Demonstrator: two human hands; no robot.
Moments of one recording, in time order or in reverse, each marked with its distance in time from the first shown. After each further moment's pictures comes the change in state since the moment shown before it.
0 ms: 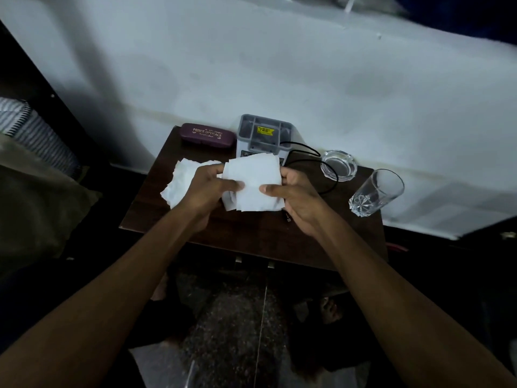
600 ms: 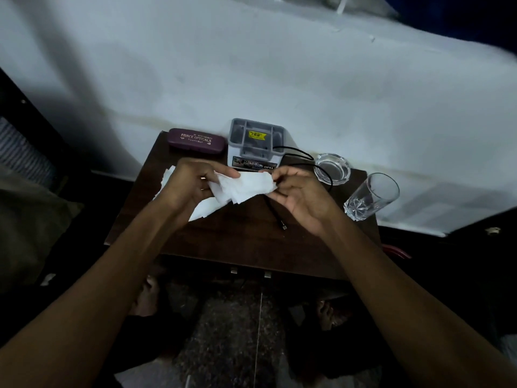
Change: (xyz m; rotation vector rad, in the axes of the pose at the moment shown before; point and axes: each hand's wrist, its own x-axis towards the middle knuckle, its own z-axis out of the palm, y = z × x) left_hand 0.012 0.032 -0.017 -0.064 -0.161 0.025; right_hand 0.011 -0.010 -0.022 0.356 -0.076 -0.022
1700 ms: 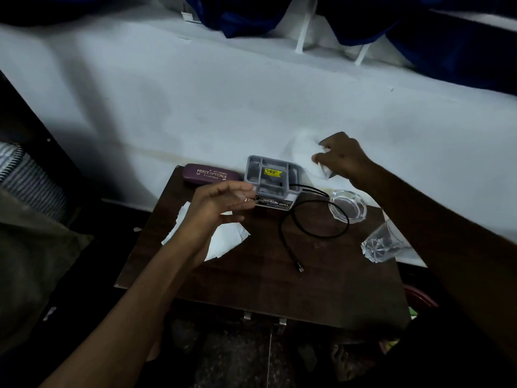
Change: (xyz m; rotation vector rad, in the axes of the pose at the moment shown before) left_hand 0.010 0.017 -0.003 -0.030 0.054 0.094; right_hand 0.107 -0.124 -0.021 -1.268 0.397 -0.186
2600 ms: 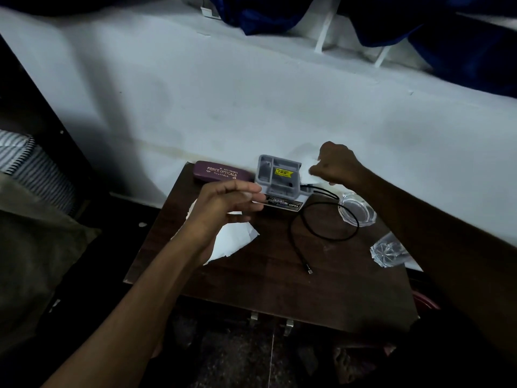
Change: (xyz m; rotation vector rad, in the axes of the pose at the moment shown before) left_hand -0.004 0.005 -0.013 0.013 -0.020 -0.017; right_hand 0.010 -0.018 0.036 -0.398 -0.089 -0.017
